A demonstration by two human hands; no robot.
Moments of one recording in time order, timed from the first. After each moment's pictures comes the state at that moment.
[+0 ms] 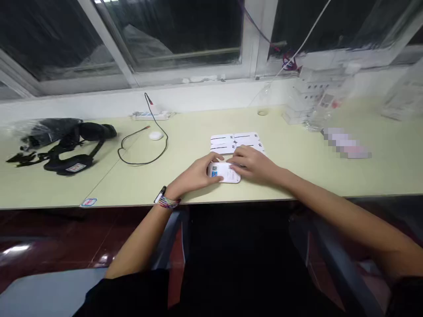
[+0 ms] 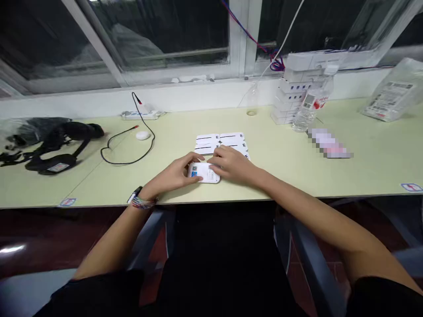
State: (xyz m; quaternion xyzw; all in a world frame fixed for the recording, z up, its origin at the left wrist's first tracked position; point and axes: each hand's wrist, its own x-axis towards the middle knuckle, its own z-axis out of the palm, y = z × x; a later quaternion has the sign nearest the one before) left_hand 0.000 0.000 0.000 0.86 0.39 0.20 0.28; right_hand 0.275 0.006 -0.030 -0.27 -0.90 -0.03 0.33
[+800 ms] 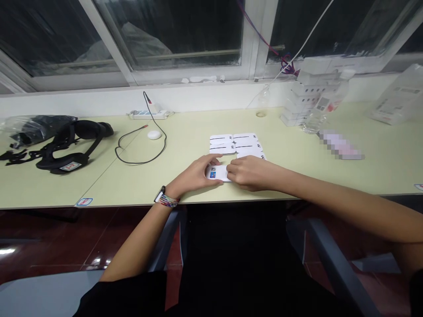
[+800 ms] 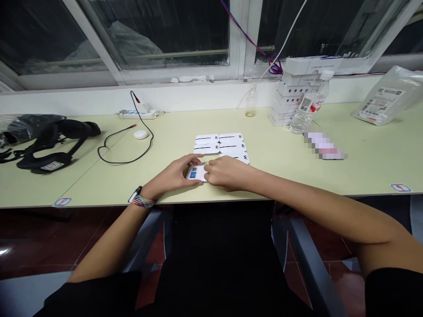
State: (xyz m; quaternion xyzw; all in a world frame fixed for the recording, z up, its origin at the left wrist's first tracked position) left_hand -0.008 0.006 -0.014 0.87 0.36 0.23 0.26; right_hand 0.251 -0.027 0.026 -0.21 -0.96 -0.18 -0.08
